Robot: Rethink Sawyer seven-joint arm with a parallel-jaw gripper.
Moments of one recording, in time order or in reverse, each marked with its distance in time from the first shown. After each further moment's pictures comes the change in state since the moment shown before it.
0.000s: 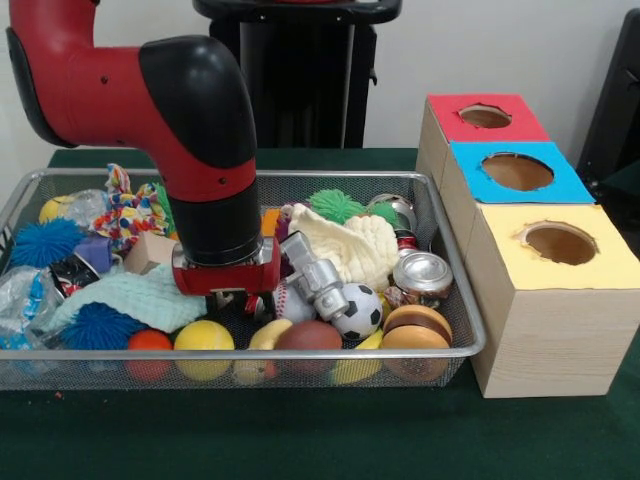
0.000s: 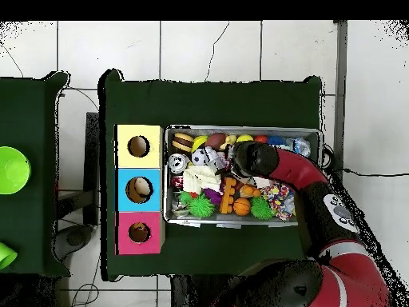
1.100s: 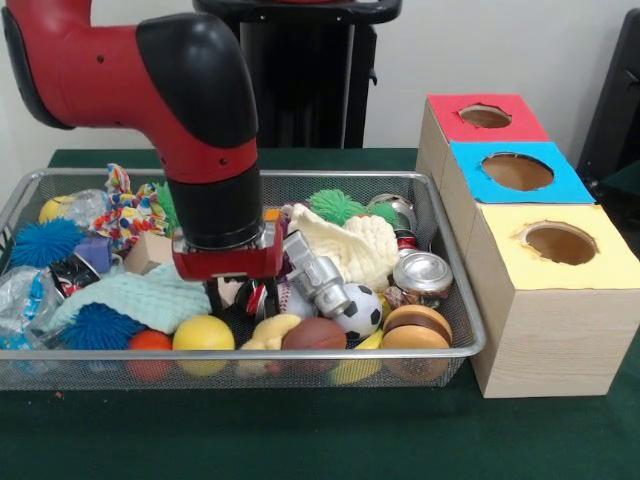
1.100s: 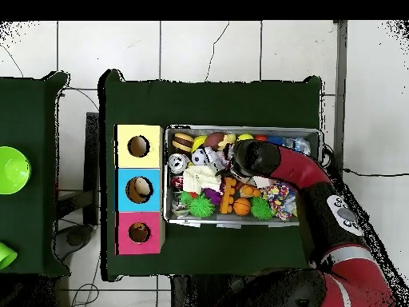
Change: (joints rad) arm 0.003 -0.053 0.005 0.027 0.011 0.033 0.000
